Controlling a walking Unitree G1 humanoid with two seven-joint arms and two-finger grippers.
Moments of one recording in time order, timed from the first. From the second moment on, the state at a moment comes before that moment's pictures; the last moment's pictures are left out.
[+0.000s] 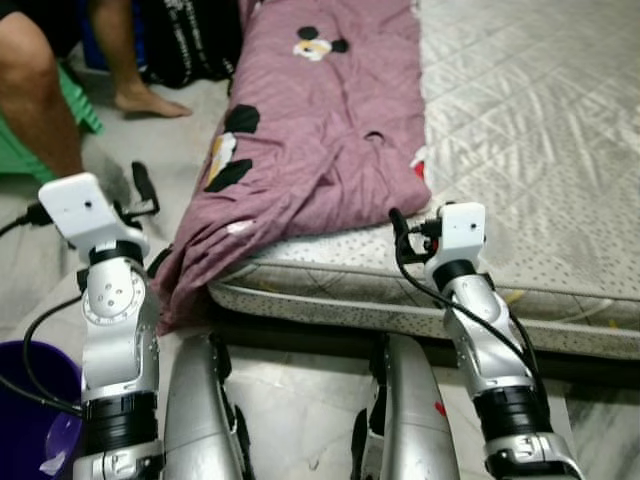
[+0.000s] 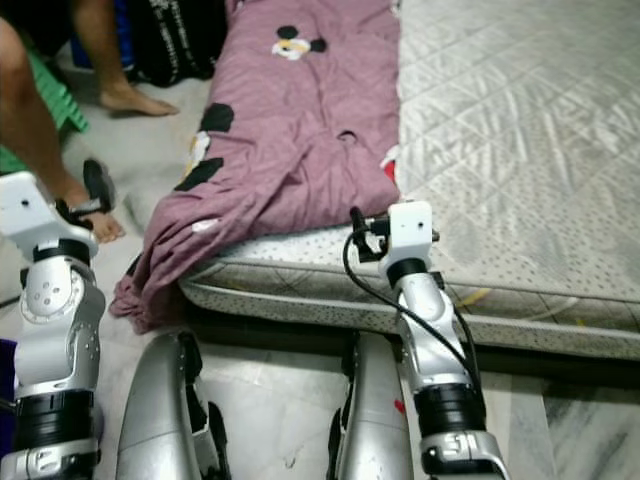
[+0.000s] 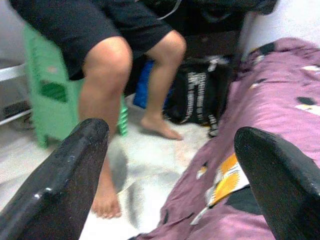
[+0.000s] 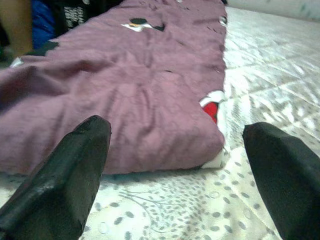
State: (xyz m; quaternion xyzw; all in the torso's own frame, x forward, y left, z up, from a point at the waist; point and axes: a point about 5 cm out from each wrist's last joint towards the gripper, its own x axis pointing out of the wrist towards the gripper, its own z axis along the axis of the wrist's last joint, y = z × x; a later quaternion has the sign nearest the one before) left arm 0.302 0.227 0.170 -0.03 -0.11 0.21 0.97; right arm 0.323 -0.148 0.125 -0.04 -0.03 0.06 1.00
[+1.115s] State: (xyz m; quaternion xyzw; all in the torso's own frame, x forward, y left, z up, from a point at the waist) left arm 0.322 0.176 0.164 -0.10 -0.10 0.02 0.99; right arm 0.336 -0.151 0.142 -0.05 -0.06 0.04 1.00
